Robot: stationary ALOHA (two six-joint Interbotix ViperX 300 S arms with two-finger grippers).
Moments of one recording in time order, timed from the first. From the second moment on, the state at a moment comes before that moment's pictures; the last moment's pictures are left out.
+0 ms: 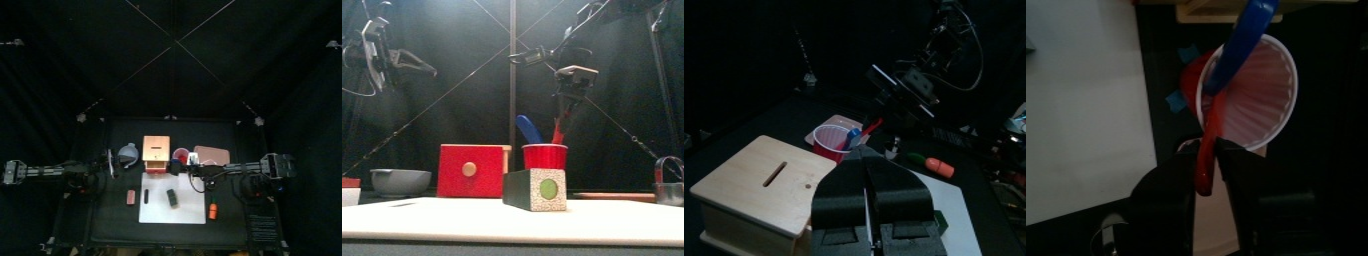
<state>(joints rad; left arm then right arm) 0.19 -0.88 1.28 -0.25 -0.43 0.00 -0.05 -0.05 0.39 -0.48 0.97 0.19</state>
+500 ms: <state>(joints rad) 0.19 -0.88 1.28 -0.25 -0.43 0.00 -0.08 -0.25 0.32 -0.48 1.05 0.24</state>
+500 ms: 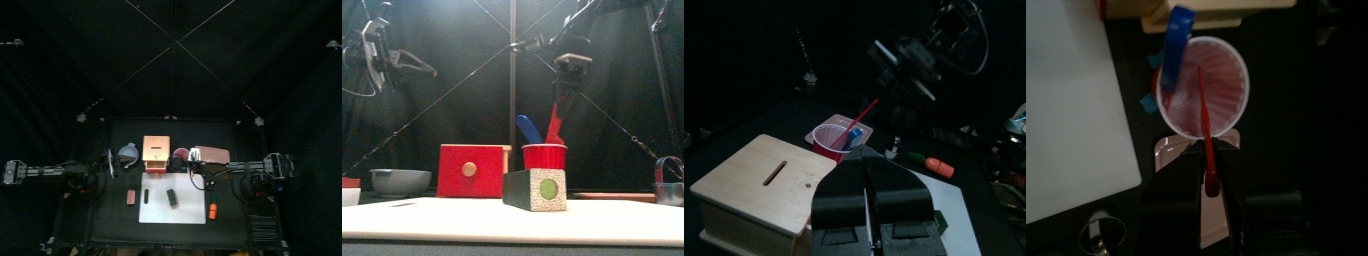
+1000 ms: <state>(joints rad) 0.14 -0.72 1.19 -0.10 -0.48 0.00 -0.11 -0.67 0.62 -0.28 0.58 0.46</state>
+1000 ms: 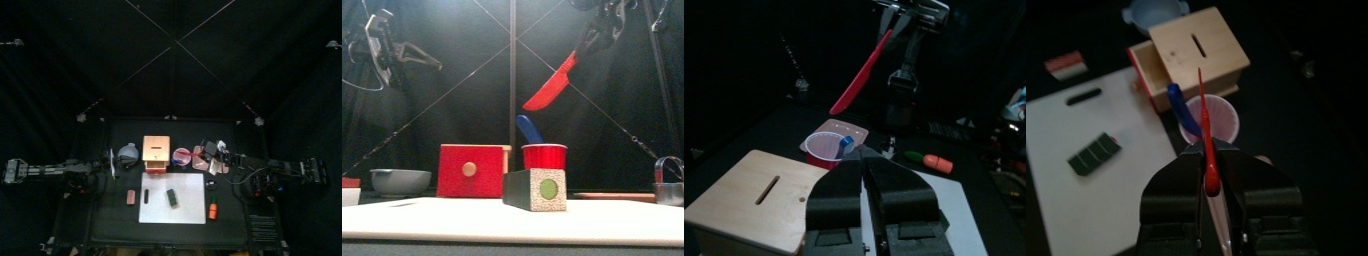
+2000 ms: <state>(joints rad) 0.06 -0.10 0.92 -0.04 -0.75 0.00 -0.08 -0.55 0.81 -0.19 0.09 0.46</state>
